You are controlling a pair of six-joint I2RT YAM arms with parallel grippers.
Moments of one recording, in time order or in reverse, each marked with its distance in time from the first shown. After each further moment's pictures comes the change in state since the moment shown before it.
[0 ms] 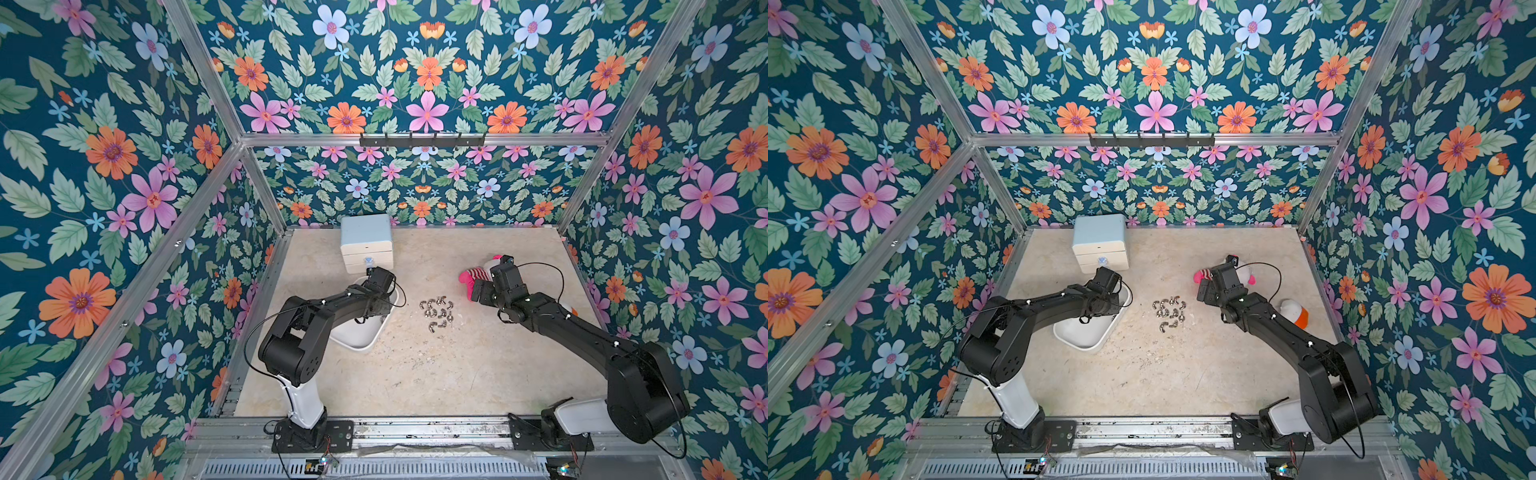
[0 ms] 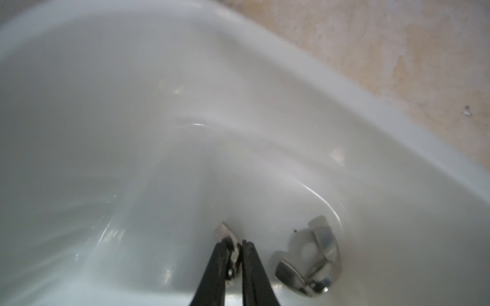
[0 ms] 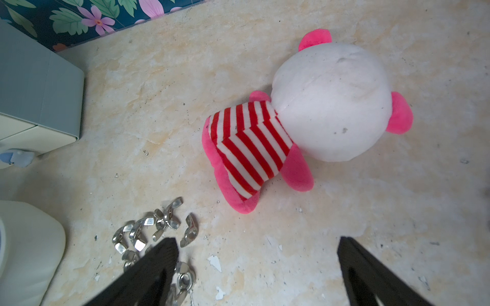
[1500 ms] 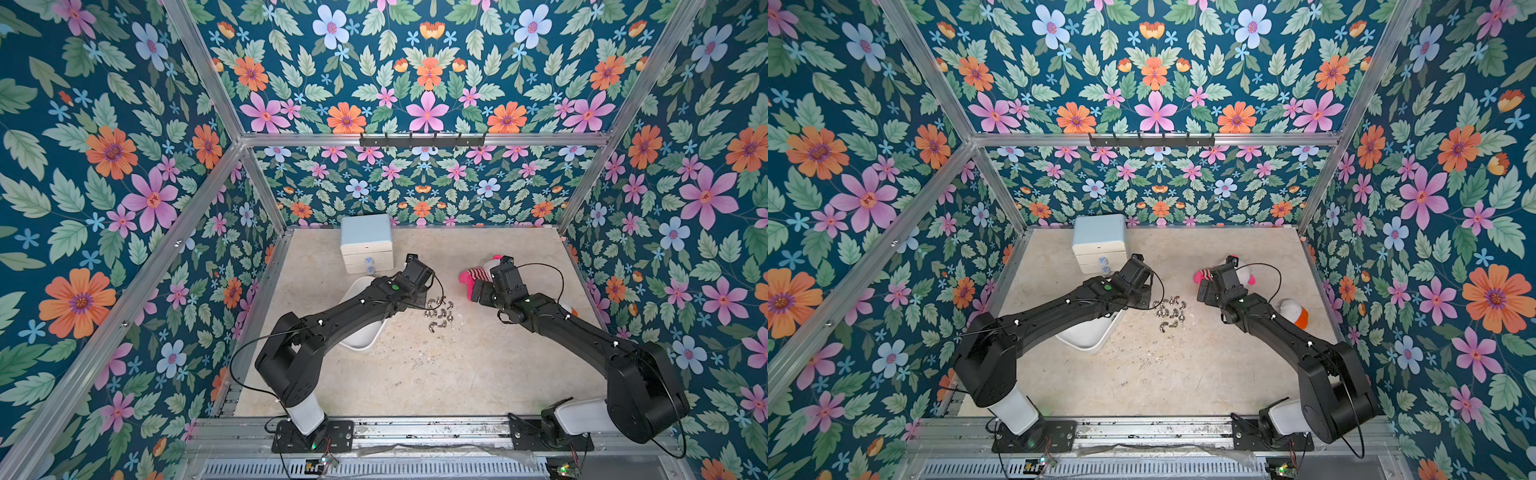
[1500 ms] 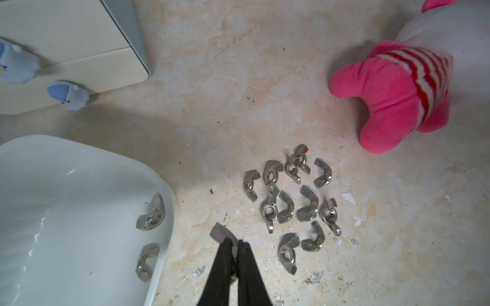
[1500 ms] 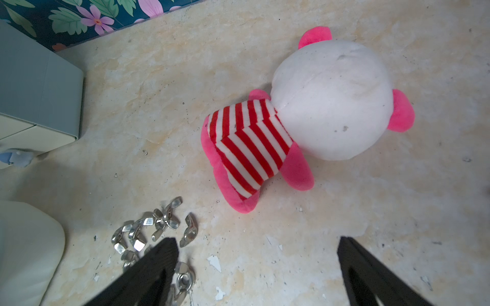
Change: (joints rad) left arm -0.288 -0.076 0.254 -0.187 -0.012 -0.002; right arm 0.000 0.001 -0.007 0.010 -0.001 0.004
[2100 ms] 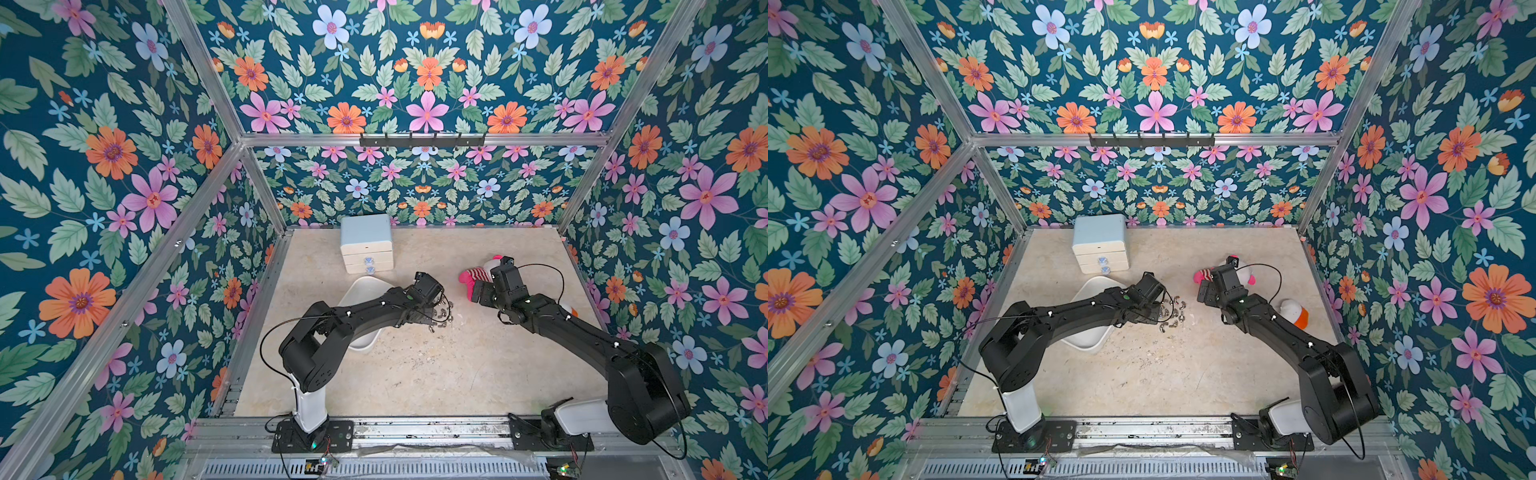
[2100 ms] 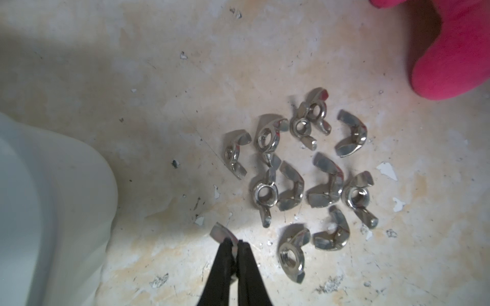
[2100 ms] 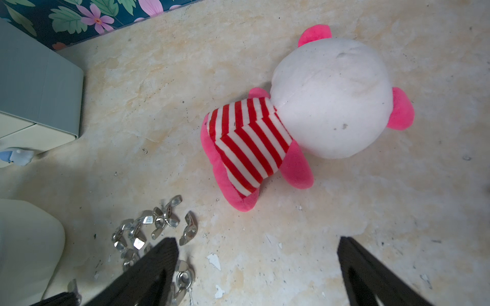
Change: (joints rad) left arm -0.045 0.142 -0.042 0.053 0.042 -0.051; right arm 0.000 -0.004 -0.005 0.000 -0.003 0.000
